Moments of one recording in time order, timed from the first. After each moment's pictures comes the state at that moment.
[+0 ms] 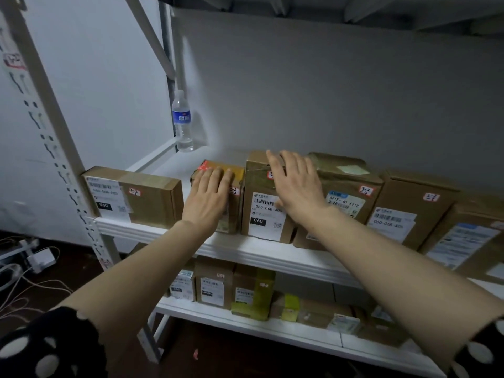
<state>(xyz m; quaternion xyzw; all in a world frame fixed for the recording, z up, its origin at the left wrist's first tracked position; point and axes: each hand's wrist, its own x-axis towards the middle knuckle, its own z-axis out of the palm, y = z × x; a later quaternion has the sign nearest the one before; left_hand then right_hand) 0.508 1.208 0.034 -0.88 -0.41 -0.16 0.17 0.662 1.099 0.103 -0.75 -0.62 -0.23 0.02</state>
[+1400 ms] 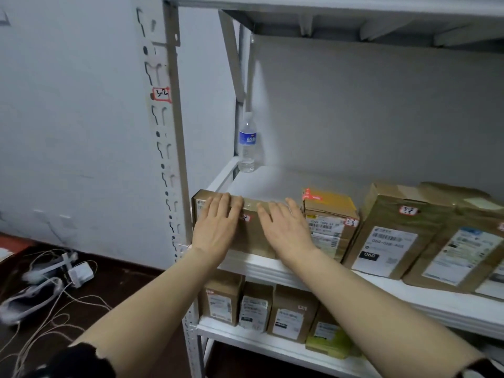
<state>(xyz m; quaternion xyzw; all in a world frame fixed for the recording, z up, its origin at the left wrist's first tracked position) 0.340 1.323 0.018 -0.87 -0.43 -0.20 0.16 0.467 1.235 0.056 -0.72 -0.67 -0.18 -0.03</state>
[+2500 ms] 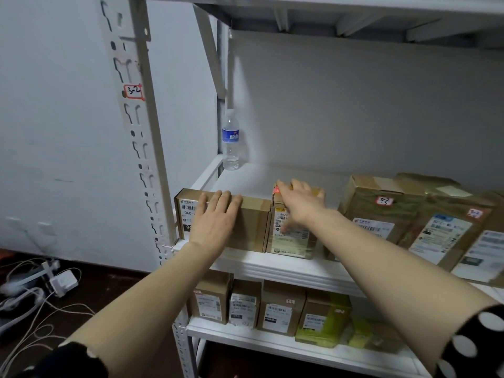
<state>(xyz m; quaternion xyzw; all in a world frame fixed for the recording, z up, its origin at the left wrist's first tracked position) 0.361 1.314 0.028 -0.90 -0.39 -0.17 0.12 0.532 1.241 0.093 -0.83 -0.55 0.00 -0.03</state>
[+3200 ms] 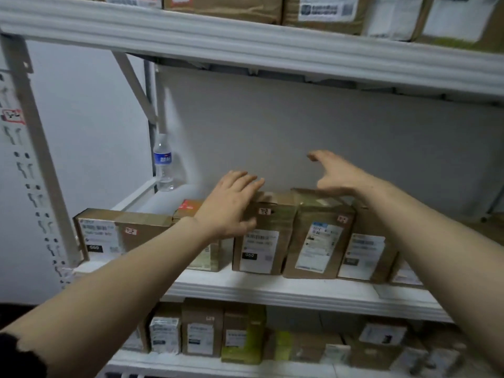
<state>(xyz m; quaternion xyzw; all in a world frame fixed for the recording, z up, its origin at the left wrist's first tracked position) 0.515 1.193 0.133 -0.95 -0.15 -0.25 0.09 0.692 1.057 0.224 -0.85 -0.52 -0.05 0.11</state>
